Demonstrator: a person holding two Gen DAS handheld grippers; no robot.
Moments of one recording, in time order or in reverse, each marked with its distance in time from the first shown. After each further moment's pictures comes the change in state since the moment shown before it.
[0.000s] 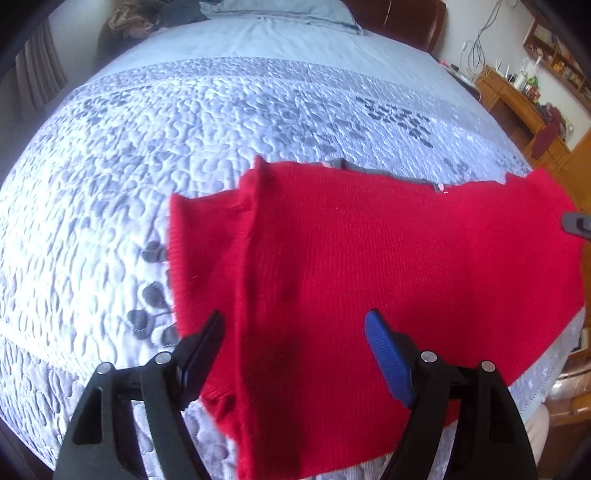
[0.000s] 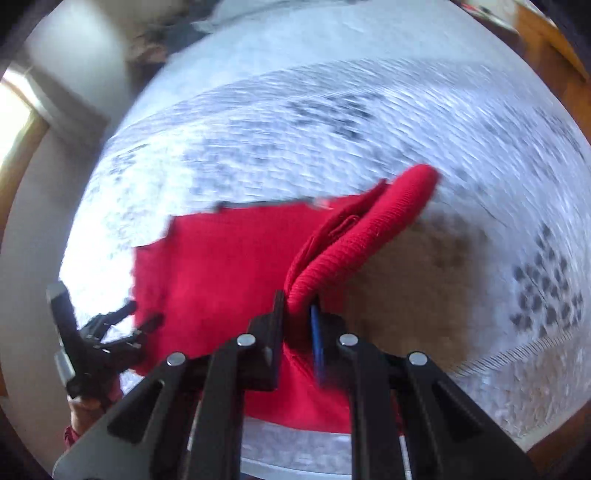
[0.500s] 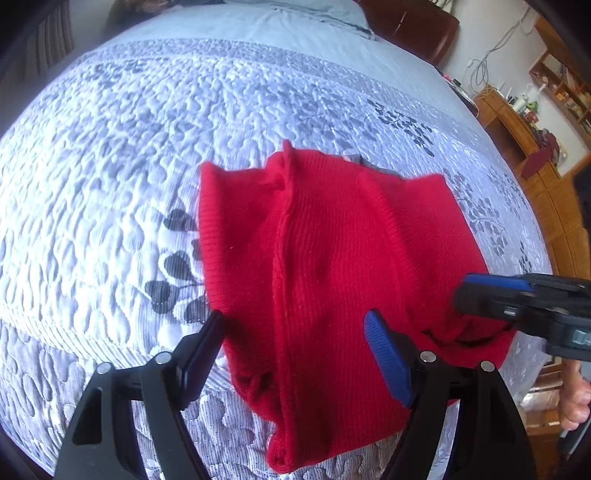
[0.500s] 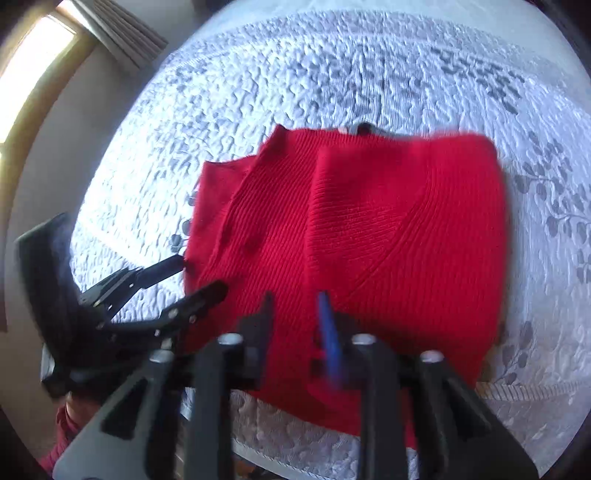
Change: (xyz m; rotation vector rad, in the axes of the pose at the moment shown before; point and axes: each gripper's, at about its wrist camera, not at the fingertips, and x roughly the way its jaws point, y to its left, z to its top) left arm -0.005 0.039 -0.013 -0.084 0.028 -0.082; right arm 0.094 0.114 -0.029 -0.189 0.160 0.134
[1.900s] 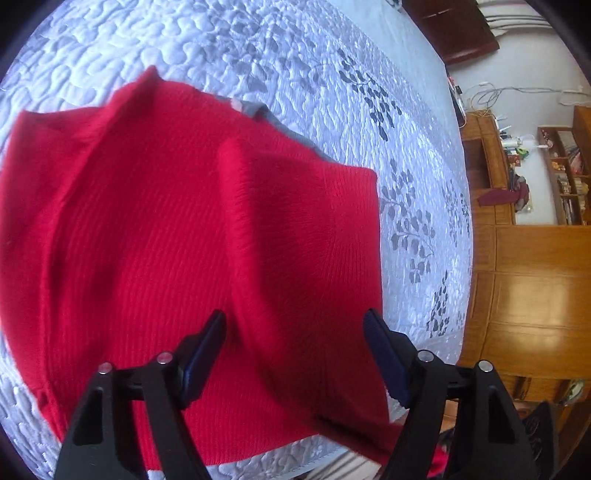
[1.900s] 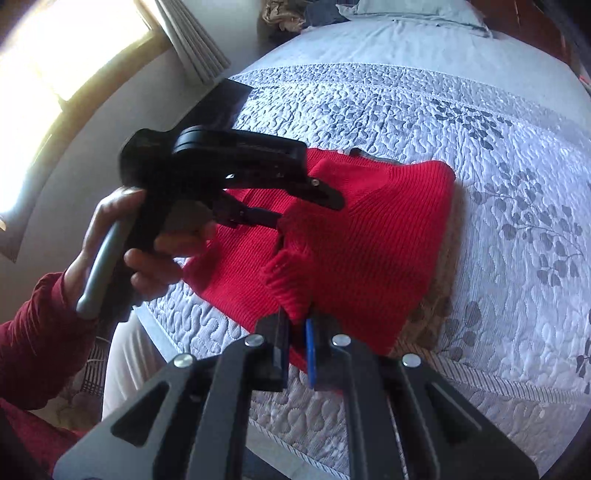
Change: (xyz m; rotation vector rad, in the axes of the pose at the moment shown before) left arm 0.077 -0.080 0.063 -0.305 0.289 -0.346; right arm -0.073 -0.037 -0.083 -0.195 -0.165 0.095
